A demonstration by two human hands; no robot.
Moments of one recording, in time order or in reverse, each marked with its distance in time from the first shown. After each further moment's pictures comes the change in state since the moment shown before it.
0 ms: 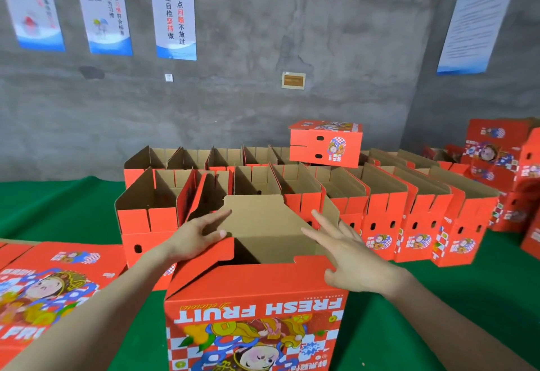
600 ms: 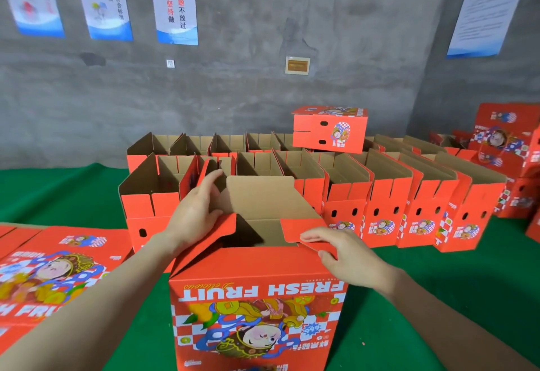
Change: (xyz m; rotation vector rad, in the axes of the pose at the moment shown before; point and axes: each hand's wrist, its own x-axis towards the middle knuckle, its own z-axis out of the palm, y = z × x) left_hand -0.004 0.015 0.005 0.210 0.420 0.177; right_hand 0.001 0.011 0.034 0.313 0.196 -0.147
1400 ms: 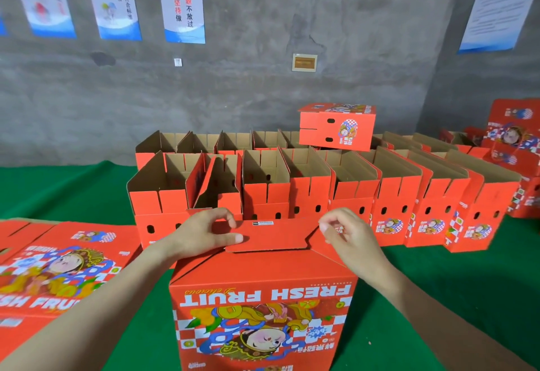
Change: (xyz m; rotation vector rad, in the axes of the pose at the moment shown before) left_hand -0.024 0.008 -0.010 -0.175 -0.454 -0.163; right_hand 0.003 -0.018 0.002 0.272 0.363 0.008
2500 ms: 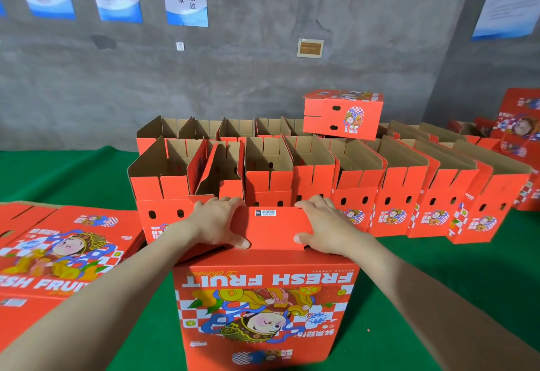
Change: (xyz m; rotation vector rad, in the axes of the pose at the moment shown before) left_hand 0.021 0.014 0.017 0.550 -0.116 -0.144; right_hand 0.042 0.003 0.032 -0.657 -0.494 0.140
